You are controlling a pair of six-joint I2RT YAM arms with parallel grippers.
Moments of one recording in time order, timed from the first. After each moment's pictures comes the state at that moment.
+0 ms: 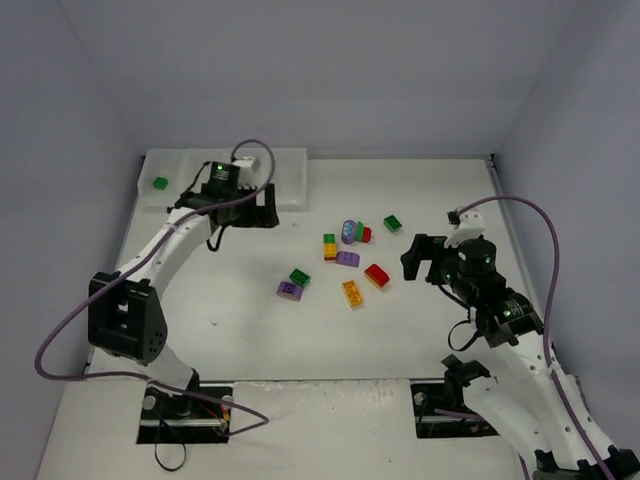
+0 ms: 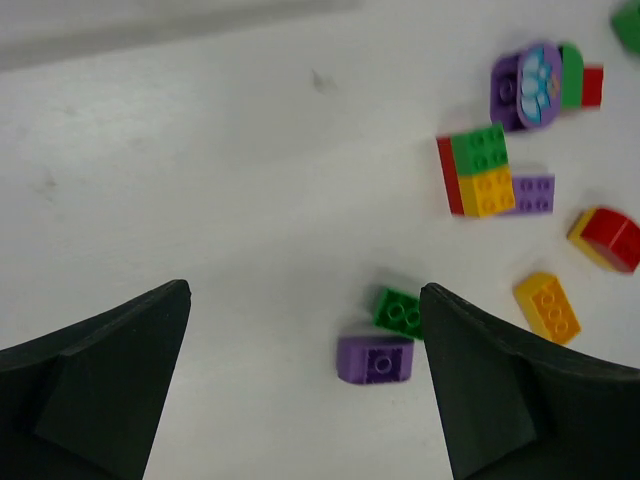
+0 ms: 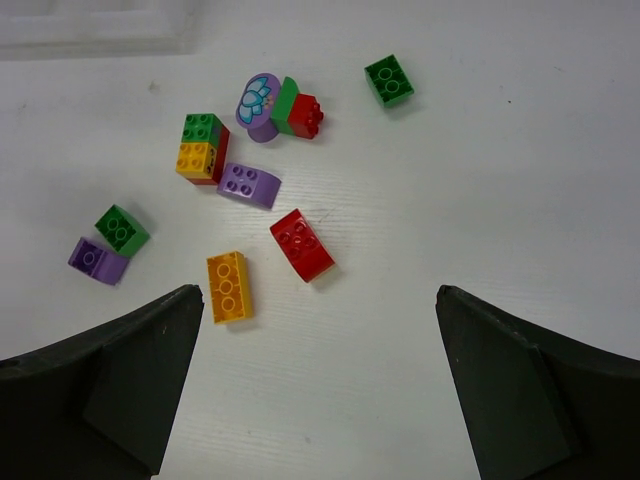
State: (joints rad) left arm -0.26 1.59 1.35 -0.53 0.17 -0.23; right arm 0.35 0.71 0.77 -0.53 0.07 0.29
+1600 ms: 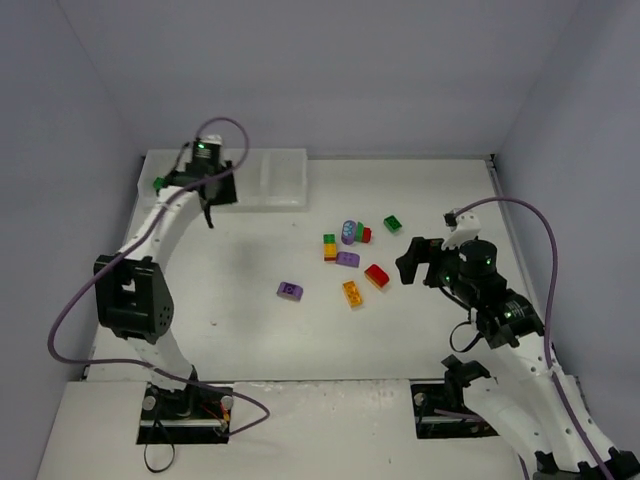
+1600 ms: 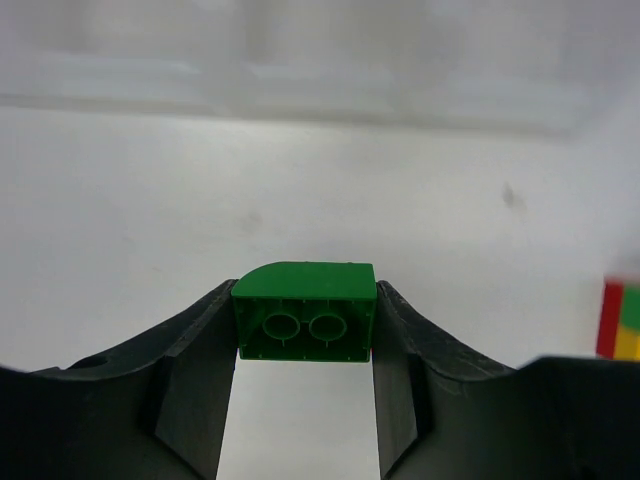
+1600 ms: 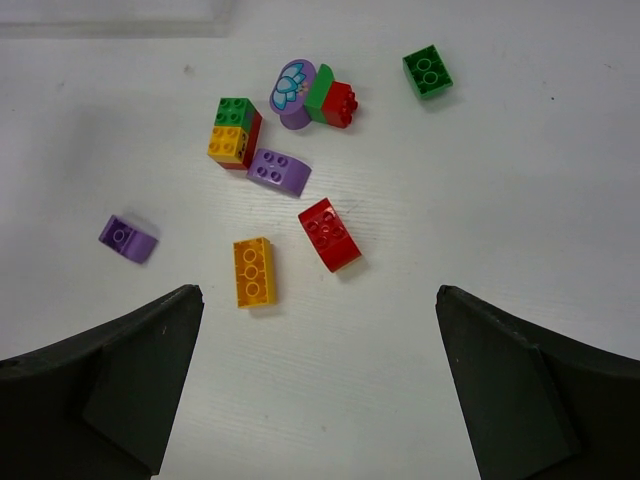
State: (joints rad) left arm -0.25 1.73 1.50 -0.63 -0.13 -0.23; right arm 0.35 0.69 0.77 -0.53 -0.02 0.29
